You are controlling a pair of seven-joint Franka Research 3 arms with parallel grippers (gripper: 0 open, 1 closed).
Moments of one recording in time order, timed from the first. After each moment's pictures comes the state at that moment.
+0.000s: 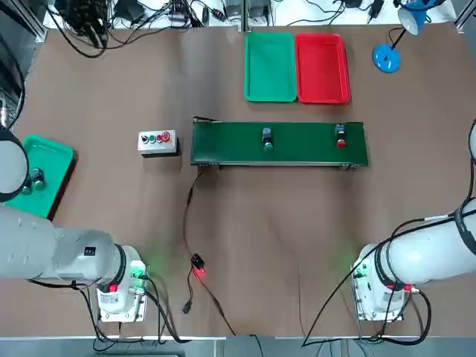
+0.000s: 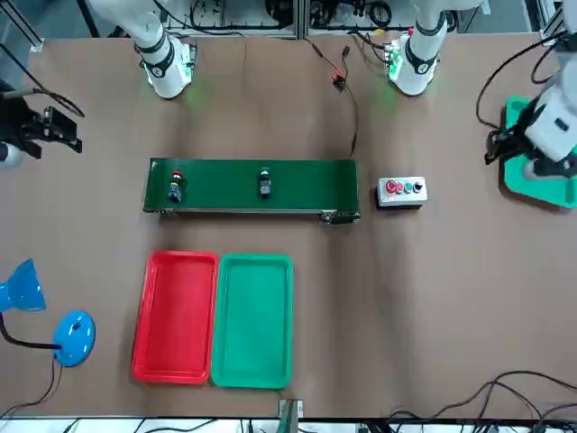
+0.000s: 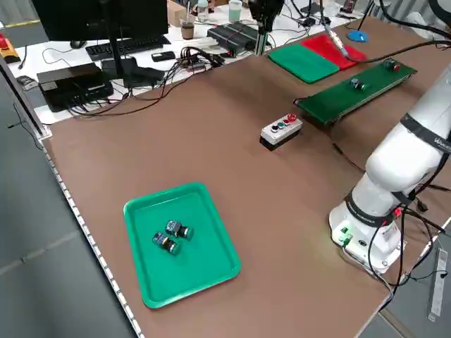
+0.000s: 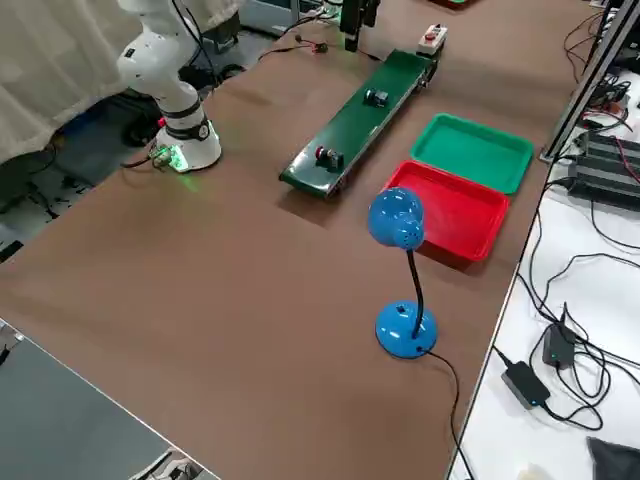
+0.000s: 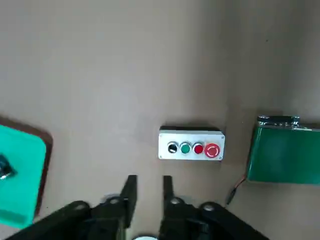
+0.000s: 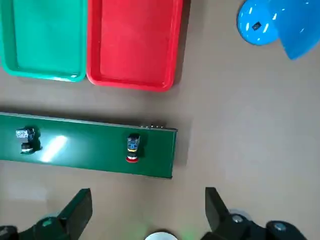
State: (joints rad) left arm -0.03 -0.05 -0.03 -1.76 -0.01 1.63 -0.11; right arm 0.19 0.07 -0.16 -1.39 0.05 1.36 -0.05
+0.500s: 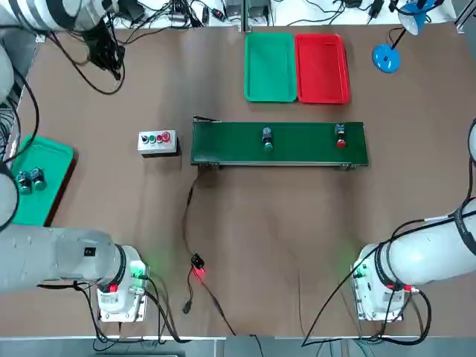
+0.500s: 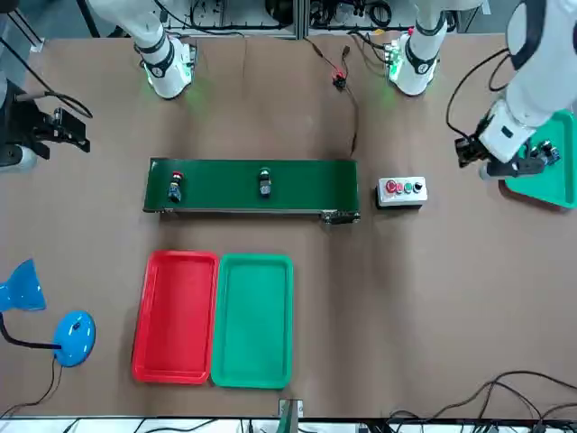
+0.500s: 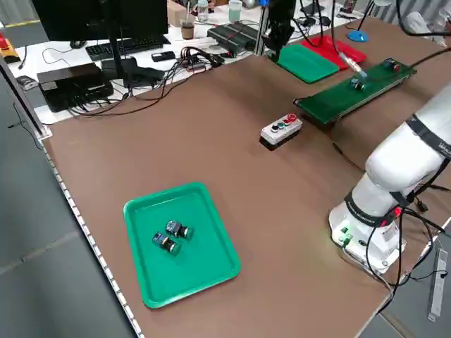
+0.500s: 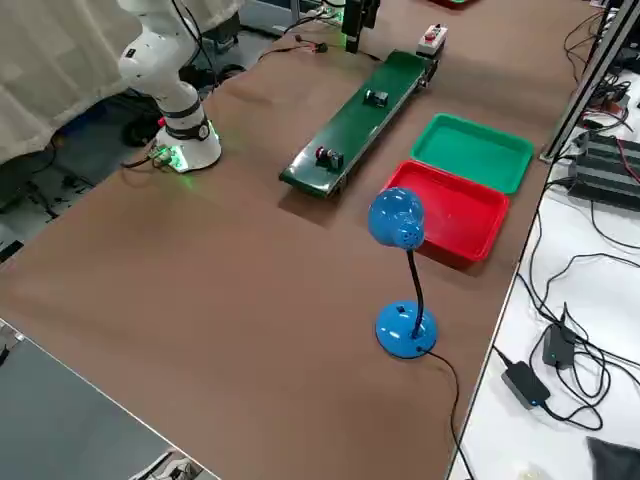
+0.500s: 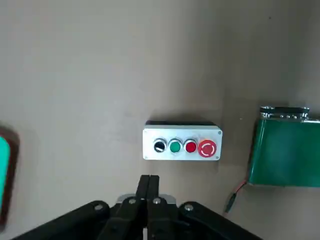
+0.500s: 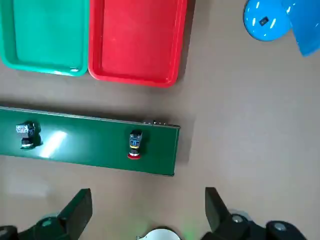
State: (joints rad) left arm -0.04 -0.20 -0.07 -2.14 -0.05 1.88 -0.13; right arm 0.21 0.07 -0.17 -1.40 0.05 1.36 -0.05
